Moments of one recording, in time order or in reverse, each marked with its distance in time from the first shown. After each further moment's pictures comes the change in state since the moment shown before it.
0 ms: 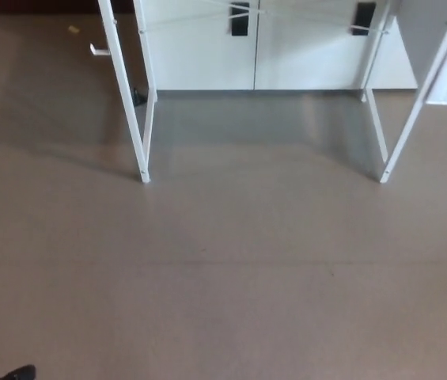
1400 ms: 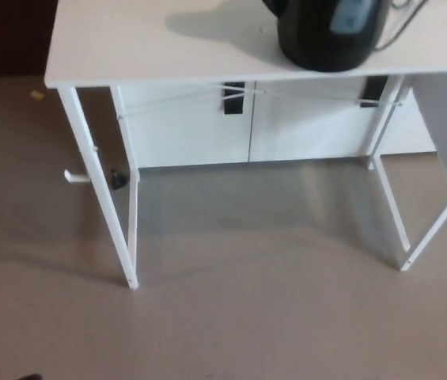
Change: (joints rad) left_arm 0.014 0.016 -0.034 0.000 0.020 -0.023 0.031; right_arm 0.016 0.007 0.025 -0.016 -0.016 0.016 -0.021
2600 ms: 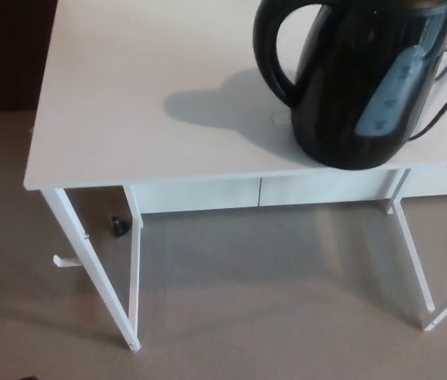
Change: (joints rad) left_arm 0.001 0.012 -0.020 -0.001 0.031 -0.017 0.031; right_arm -0.007 -0.002 0.016 0.010 -0.015 -0.009 -0.012
